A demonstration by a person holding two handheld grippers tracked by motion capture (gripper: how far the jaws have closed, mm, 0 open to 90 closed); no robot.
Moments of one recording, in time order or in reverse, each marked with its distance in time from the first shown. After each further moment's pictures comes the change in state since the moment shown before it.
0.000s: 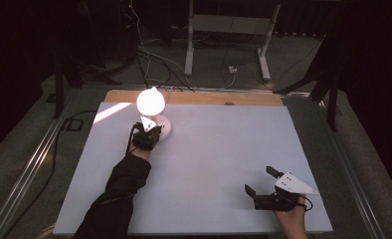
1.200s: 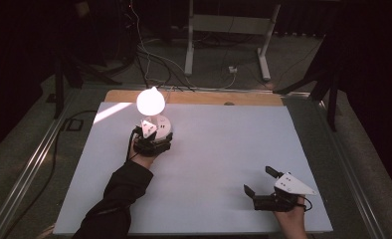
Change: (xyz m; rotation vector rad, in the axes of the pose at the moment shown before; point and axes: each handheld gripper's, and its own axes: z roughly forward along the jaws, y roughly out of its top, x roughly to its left) left arm -0.027 0.010 -0.042 -0.070 -0.037 -0.037; right arm 0.003 0.001 0.000 -0.005 0.006 -0.012
